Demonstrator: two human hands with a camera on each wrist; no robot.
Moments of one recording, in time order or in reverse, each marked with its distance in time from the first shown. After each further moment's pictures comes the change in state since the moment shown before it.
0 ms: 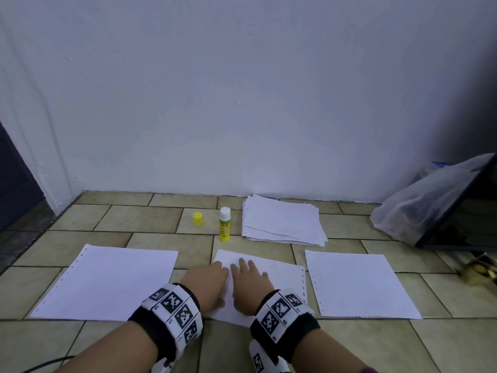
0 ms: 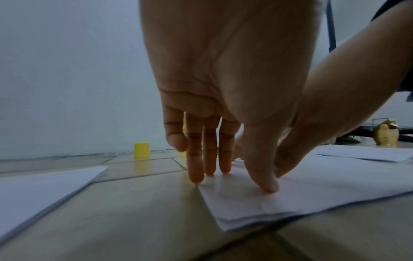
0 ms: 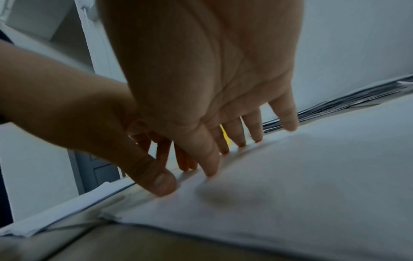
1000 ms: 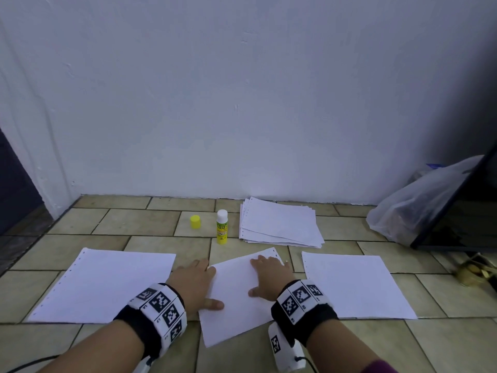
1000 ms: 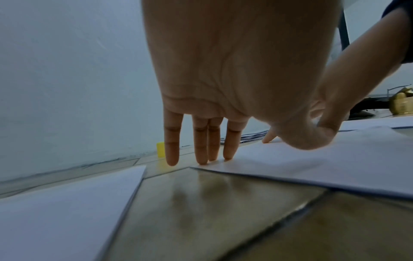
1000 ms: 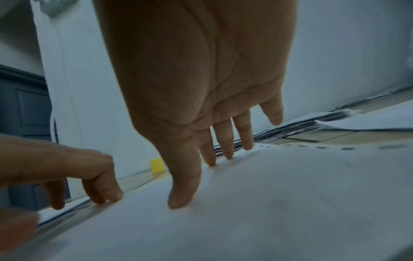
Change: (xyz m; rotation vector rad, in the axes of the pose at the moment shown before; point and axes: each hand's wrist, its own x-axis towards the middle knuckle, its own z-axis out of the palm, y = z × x) left_hand -0.002 -0.020 0.007 -0.035 -0.039 -0.047; right_hand -0.003 0.047 -0.019 -0.034 0.025 0.065
